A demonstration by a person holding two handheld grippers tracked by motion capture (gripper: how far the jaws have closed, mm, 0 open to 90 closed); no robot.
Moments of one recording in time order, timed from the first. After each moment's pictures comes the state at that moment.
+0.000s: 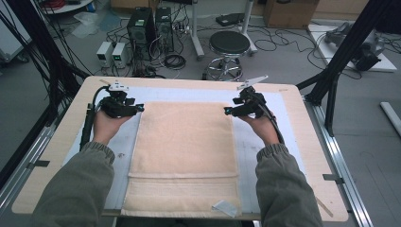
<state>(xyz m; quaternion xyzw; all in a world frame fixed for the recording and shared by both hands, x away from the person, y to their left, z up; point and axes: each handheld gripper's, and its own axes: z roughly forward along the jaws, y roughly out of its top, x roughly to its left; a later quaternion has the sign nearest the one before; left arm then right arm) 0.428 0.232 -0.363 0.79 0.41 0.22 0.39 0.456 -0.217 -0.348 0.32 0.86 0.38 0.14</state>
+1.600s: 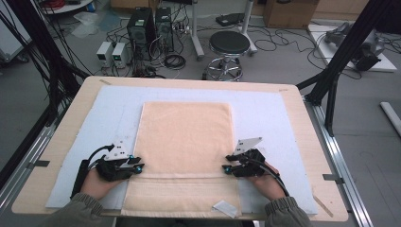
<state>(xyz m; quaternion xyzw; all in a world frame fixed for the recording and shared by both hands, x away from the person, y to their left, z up) 0.285 0.225 -0.435 0.87 0.28 0.14 0.38 0.314 -0.213 -0.433 0.21 0.91 0.36 0.08</state>
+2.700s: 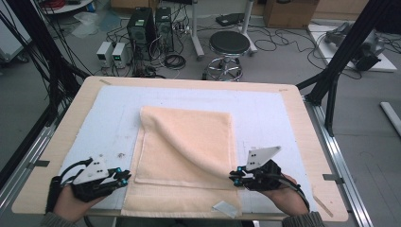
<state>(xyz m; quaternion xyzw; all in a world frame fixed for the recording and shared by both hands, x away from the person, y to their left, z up) 0.223 0.236 -0.393 0.86 0.26 0.15 0.41 0.255 -0.227 -0.377 0.15 0.92 0.37 0.05</state>
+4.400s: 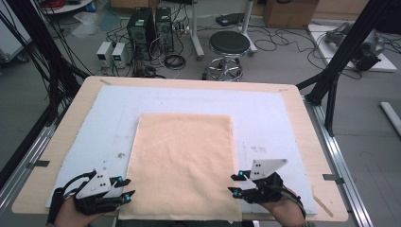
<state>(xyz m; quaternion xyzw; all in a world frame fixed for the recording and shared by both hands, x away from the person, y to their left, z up) 0.200 0.234 -0.399 0.87 0.24 0.15 0.41 0.234 -0.231 -0.389 0.17 0.89 0.42 0.06</state>
